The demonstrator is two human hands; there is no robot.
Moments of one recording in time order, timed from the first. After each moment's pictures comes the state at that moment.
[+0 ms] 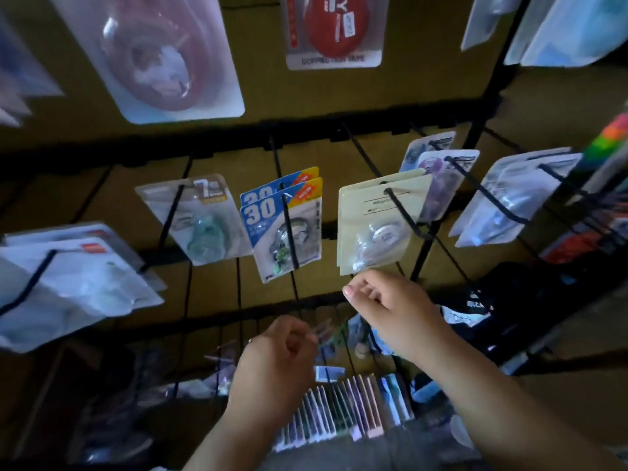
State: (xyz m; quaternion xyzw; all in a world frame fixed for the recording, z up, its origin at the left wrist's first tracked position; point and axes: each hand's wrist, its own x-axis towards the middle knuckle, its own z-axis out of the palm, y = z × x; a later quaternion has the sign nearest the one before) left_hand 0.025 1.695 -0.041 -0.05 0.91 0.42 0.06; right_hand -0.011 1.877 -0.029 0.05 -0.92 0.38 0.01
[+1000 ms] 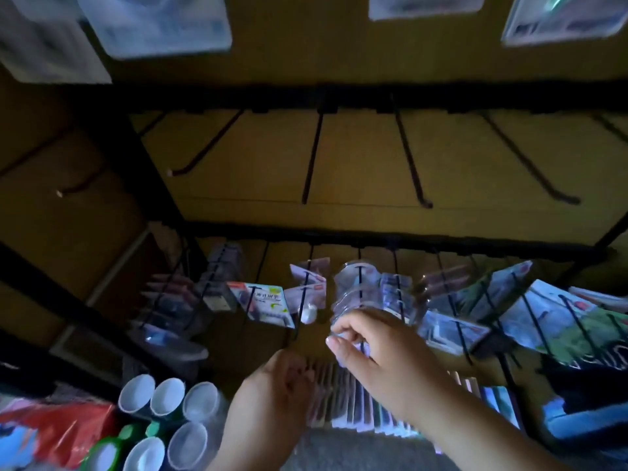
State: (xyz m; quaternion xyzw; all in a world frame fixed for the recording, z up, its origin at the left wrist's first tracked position) left_hand 0.109 1.528 -0.346 -0.18 0.91 0.37 0.01; right_hand 0.037 1.694 -0.310 0.27 -0.90 0.35 -0.04
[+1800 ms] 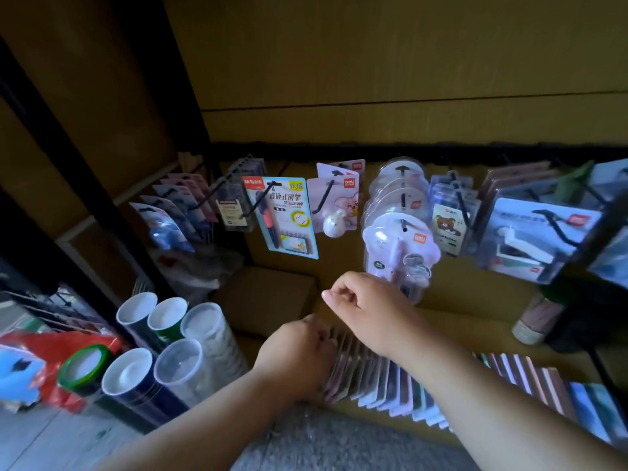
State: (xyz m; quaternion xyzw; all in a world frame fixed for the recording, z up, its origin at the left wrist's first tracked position) left_hand 0.106 1.516 -0.573 -0.11 0.97 0.24 0.01; right_hand 0.040 1.655 -0.528 0.29 -0.89 0.36 -0.03
